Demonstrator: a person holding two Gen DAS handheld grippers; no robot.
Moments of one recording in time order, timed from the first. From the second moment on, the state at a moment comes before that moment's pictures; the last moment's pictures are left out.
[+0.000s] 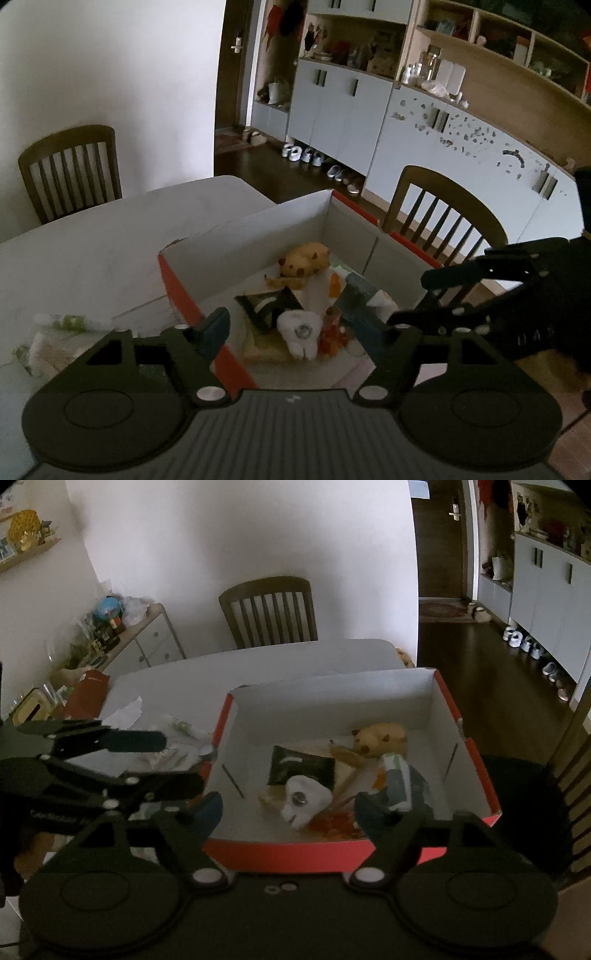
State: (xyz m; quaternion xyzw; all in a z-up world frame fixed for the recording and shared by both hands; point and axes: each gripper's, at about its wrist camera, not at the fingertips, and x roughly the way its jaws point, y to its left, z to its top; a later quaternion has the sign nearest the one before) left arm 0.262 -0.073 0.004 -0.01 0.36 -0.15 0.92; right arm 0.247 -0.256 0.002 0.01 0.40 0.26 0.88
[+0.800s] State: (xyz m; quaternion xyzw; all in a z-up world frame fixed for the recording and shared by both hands) left arm 0.200 0.070 -0.018 -0.05 0.36 -0.10 0.93; right arm 0.209 -0.139 -0.008 0.00 0.41 0.27 0.87
